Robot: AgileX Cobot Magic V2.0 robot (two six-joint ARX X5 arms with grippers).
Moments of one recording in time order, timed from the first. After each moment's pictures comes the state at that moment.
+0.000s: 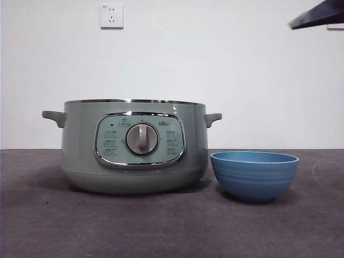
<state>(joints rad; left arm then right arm) -0.42 0.90 1.41 -0.81 0.04 0.09 0.20 0.98 0.95 -0.52 -0.69 0.06</state>
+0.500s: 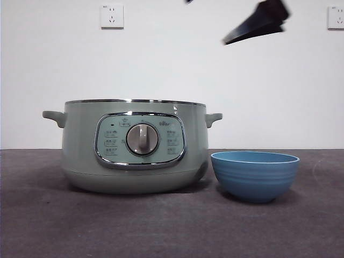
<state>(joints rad) -0.42 0.64 1.41 -1.08 -0.06 0.04 0.50 1.39 1.28 -0.50 -0.40 0.08</state>
